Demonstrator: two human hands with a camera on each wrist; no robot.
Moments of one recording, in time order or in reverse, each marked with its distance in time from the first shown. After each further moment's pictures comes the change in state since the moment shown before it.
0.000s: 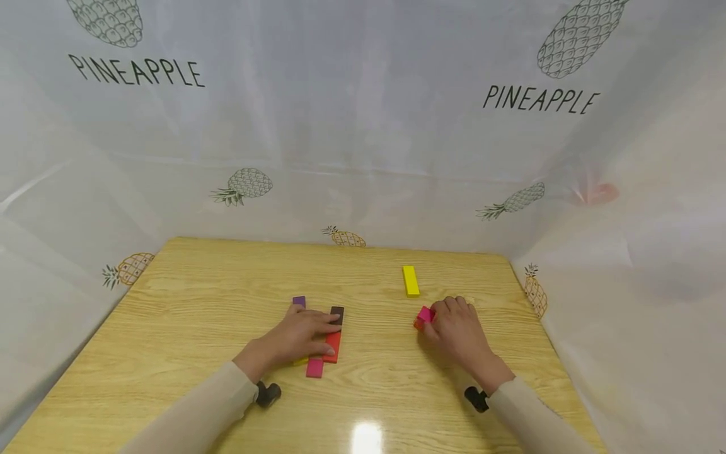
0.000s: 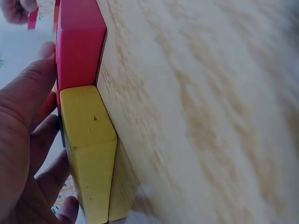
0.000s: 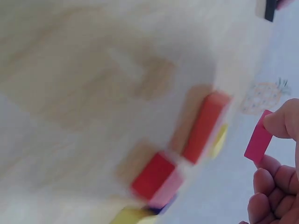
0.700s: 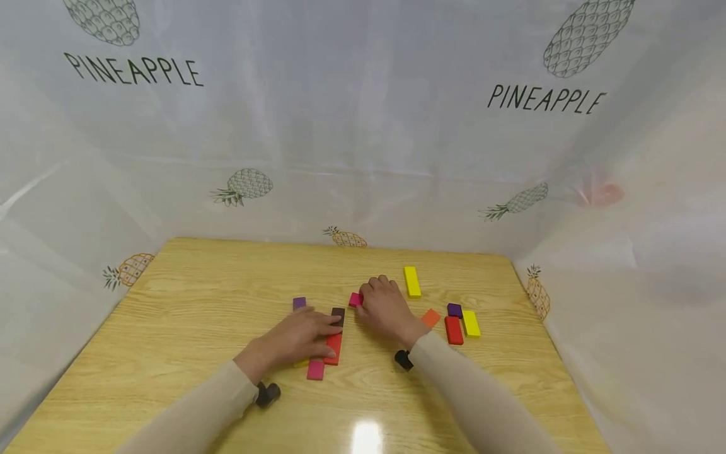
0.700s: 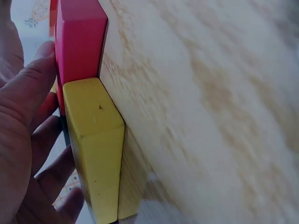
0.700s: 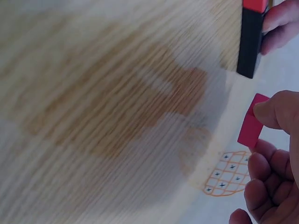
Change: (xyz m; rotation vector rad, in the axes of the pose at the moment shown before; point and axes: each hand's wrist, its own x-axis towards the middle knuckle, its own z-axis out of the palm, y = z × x) left_hand 0.005 -0.003 -0.002 0.079 -0.038 0.061; right_hand 0.104 -0.083 0.055 0.074 -0.248 -0.105
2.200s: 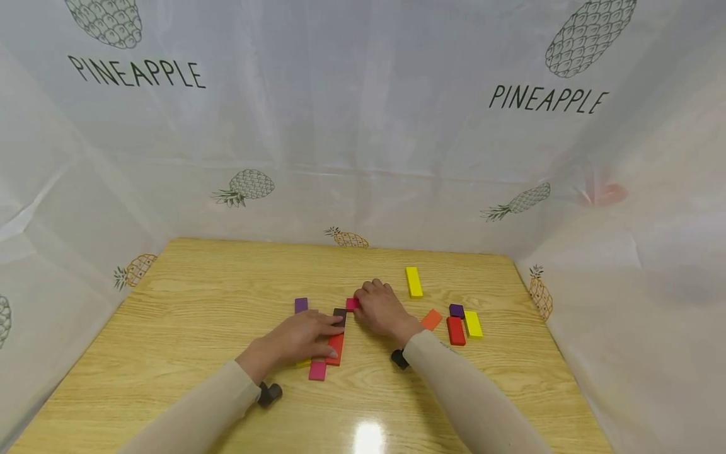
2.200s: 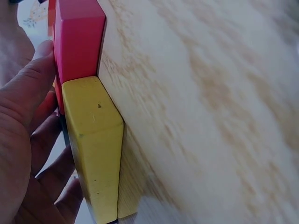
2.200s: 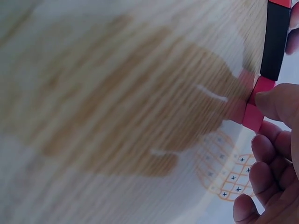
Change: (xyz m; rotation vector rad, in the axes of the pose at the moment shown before) left_hand 0.001 0.000 -0.001 -0.010 -0.012 0.009; right_hand 0.009 0.002 0.018 0.025 -0.093 -0.063
